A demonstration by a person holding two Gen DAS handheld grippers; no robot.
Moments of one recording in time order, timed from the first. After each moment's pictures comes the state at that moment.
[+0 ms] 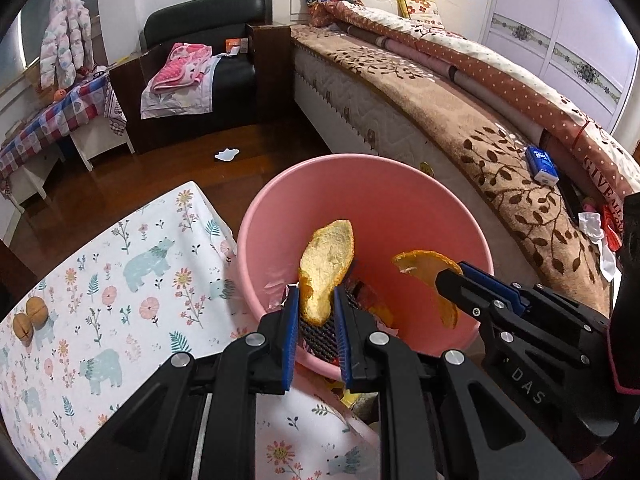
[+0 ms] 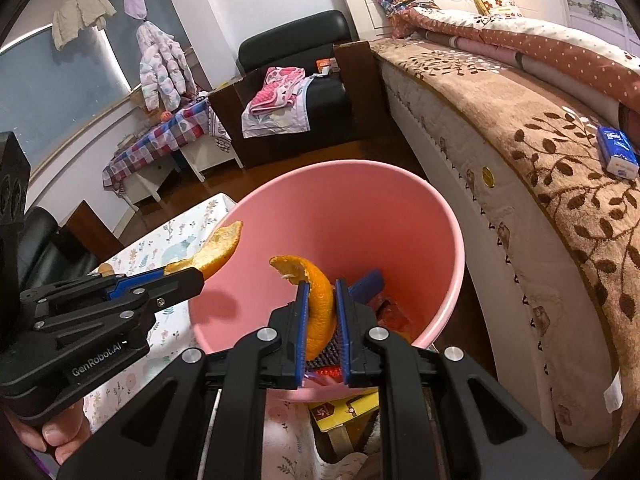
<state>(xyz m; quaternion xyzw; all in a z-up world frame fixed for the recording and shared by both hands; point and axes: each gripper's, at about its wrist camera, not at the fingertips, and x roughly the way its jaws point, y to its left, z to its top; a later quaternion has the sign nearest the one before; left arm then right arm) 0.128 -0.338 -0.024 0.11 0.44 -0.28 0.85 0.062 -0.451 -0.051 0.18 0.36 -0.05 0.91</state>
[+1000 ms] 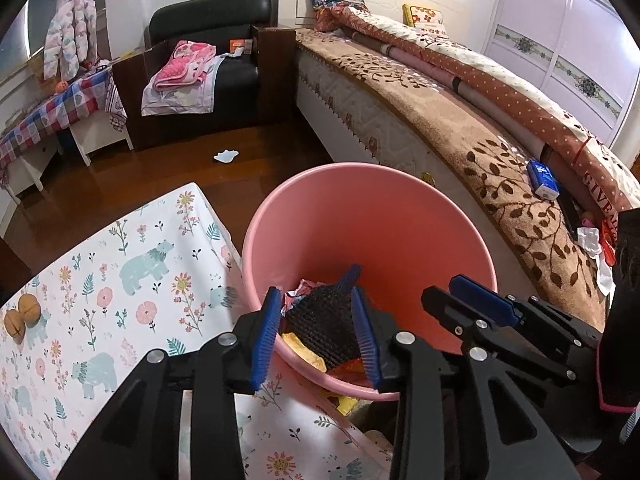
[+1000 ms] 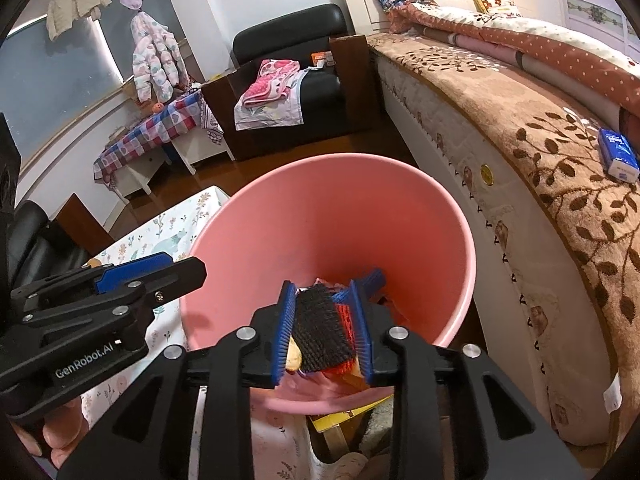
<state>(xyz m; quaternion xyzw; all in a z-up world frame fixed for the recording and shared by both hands) 0.136 -0.332 -0.022 0.09 0.43 -0.28 0.85 0.073 -0.442 -0.055 0.17 0.37 -0.06 0.91</state>
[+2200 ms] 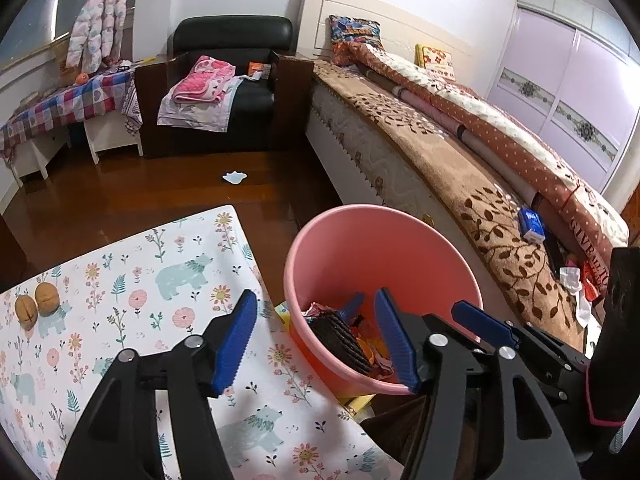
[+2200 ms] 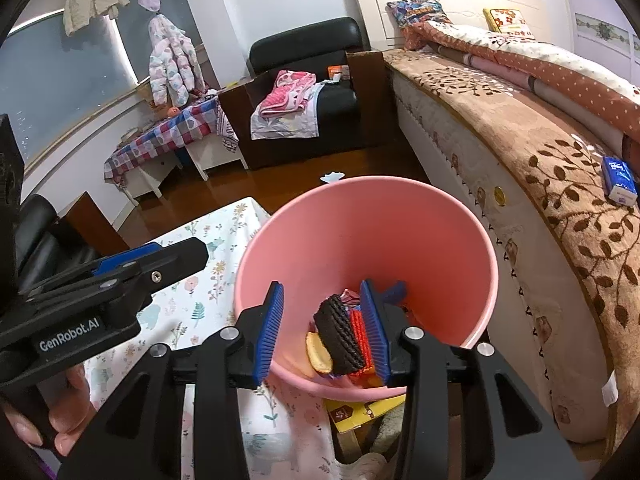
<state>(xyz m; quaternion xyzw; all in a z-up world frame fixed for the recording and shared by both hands) 0.134 -0.279 0.009 0.02 0.40 -0.28 0.87 0.066 -0.408 -0.025 0.16 0.35 -0.05 0.92</state>
